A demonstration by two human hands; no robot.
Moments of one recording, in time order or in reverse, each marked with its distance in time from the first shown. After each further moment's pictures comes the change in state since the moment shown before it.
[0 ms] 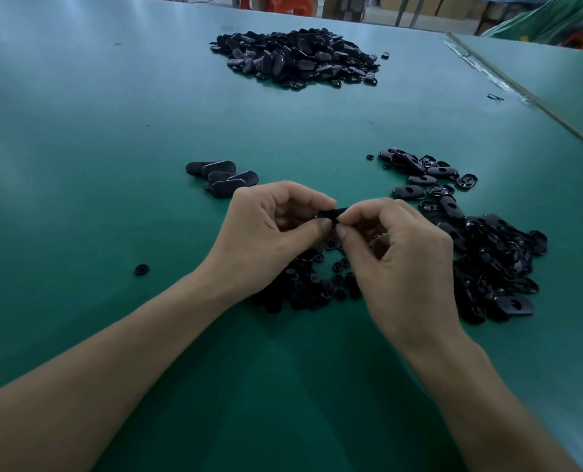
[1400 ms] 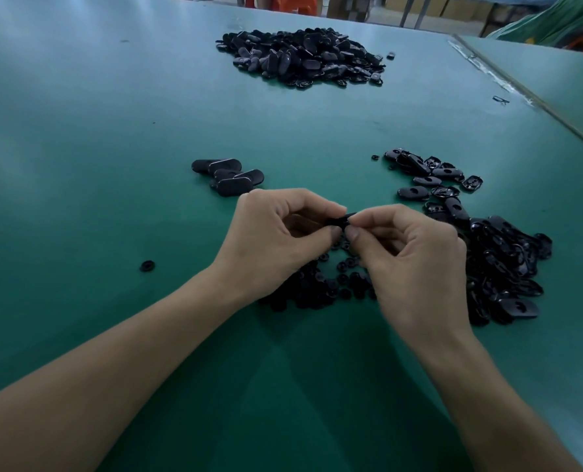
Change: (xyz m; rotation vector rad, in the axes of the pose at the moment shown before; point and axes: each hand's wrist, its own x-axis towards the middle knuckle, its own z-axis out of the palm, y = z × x) left_hand -0.002 -0.002 0.001 0.147 0.008 0.049; right_hand 0.001 -0.002 -0.002 0.122 -0.024 0.186
